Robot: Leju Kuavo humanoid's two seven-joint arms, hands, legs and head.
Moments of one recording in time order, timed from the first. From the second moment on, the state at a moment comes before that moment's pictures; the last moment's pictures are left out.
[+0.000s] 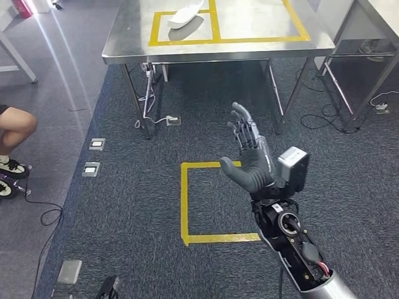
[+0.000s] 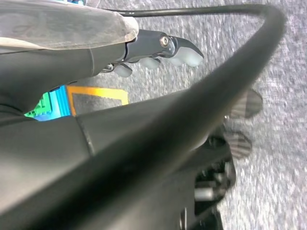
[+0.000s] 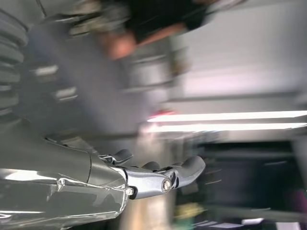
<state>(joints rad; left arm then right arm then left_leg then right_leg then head) -0.19 0.06 -1.10 -0.20 1.23 0.07 0.00 -0.35 -0.01 0.55 -1.55 -0.16 -0.09 -0.29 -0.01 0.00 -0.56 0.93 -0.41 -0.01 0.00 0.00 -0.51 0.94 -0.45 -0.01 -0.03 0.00</state>
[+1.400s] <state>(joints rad) -0.17 0.07 -1.10 -0.20 1.22 0.07 0.02 -0.12 -0.17 0.61 -0.28 -0.04 -0.08 0.43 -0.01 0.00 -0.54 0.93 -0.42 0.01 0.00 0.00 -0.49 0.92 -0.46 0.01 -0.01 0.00</state>
